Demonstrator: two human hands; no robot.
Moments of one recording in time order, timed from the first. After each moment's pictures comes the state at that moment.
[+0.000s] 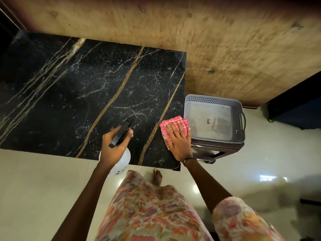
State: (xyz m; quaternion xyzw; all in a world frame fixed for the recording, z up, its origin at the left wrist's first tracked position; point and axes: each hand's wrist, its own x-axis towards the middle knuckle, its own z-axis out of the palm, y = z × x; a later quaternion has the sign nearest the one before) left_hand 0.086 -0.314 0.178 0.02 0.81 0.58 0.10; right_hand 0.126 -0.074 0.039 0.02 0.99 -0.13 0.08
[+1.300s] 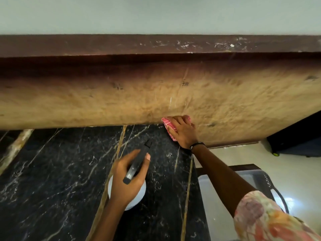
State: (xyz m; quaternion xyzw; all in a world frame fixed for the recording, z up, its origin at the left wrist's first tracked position) left_hand -0.256 -0.176 0.120 0.18 0.78 0.60 0.05; right_hand -0.300 0.077 0.021 0.10 0.99 -0.10 -0.02
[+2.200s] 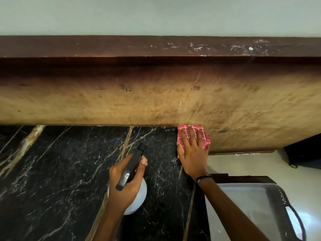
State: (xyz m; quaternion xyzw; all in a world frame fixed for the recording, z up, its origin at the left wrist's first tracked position) left_hand -0.259 -0.184 0.110 0.13 0.78 0.61 0.02; right_hand -0.255 0.041 0.016 0.19 0.98 -0.08 -0.04
